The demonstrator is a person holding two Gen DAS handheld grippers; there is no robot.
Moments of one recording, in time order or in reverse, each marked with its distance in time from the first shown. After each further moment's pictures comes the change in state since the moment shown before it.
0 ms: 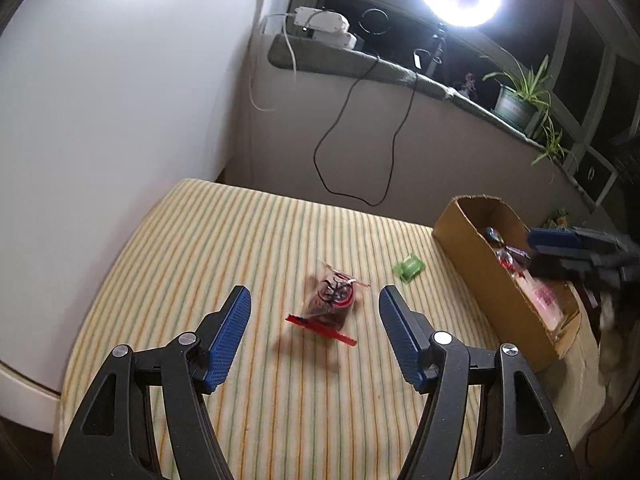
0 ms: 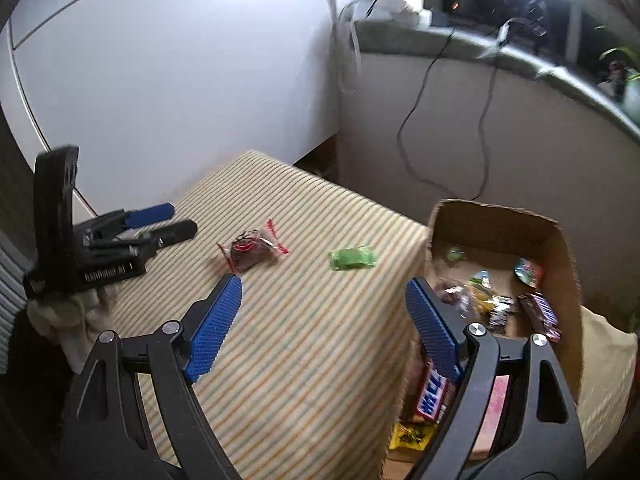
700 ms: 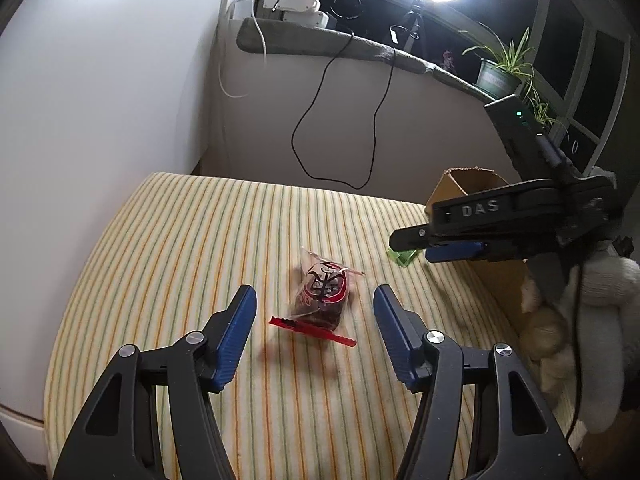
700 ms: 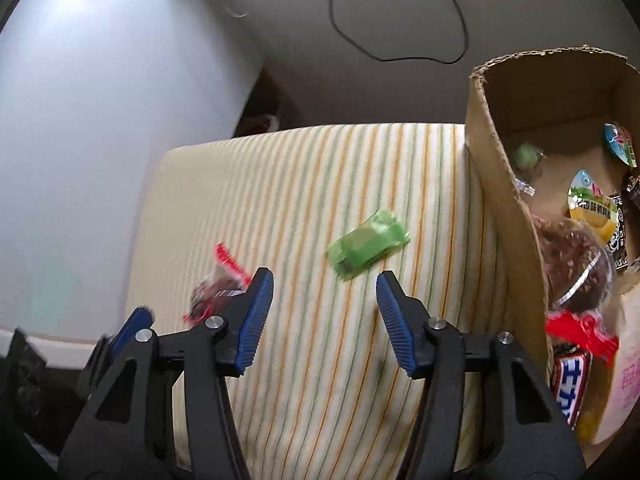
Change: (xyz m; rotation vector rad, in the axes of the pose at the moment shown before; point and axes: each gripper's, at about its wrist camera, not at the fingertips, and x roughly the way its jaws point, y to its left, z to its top) left arm 0.027 0.001 -0.002 0.081 0.039 -0.055; right arm 0.127 -0.038 0.010 0.530 0.217 -0.026
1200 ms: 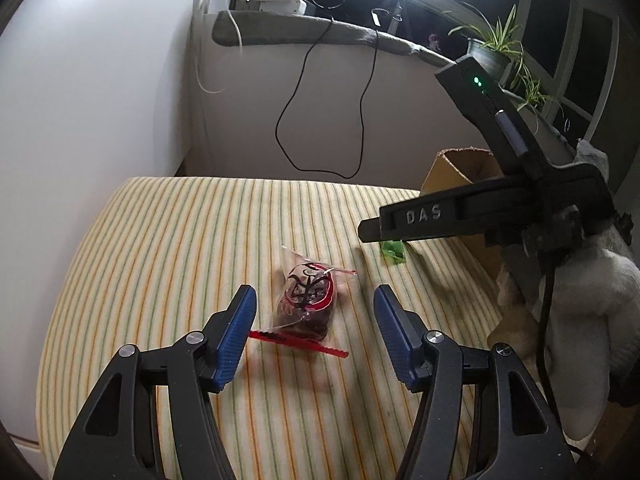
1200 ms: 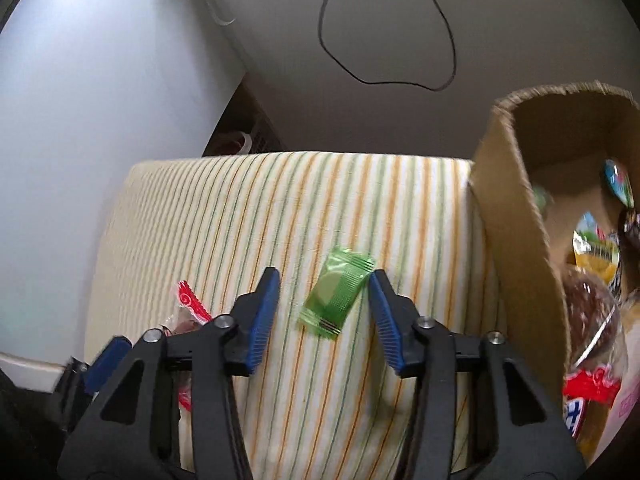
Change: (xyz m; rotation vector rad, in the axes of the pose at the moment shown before) left arm 0.020 -0.012 0.002 0.070 0.033 -0.012; right arm 0.022 0.022 0.011 -0.103 -0.062 -0.127
